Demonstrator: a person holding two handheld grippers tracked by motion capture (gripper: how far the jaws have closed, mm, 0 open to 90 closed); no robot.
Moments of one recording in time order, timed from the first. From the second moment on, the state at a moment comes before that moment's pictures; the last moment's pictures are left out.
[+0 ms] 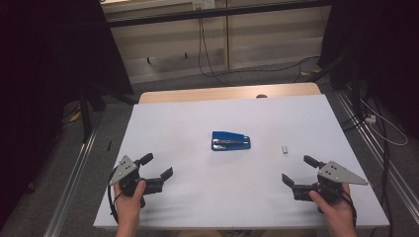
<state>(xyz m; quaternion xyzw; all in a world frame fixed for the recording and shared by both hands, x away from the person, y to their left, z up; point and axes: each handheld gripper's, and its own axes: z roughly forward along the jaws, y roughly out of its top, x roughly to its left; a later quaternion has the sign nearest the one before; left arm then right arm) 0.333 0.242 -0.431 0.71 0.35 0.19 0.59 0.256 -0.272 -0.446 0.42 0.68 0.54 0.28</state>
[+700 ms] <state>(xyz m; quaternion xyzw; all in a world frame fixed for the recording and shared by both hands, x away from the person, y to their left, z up) 0.348 0.225 -0.427 0.72 0.33 0.18 0.58 0.258 -0.272 -0.447 0.43 0.68 0.52 0.29</state>
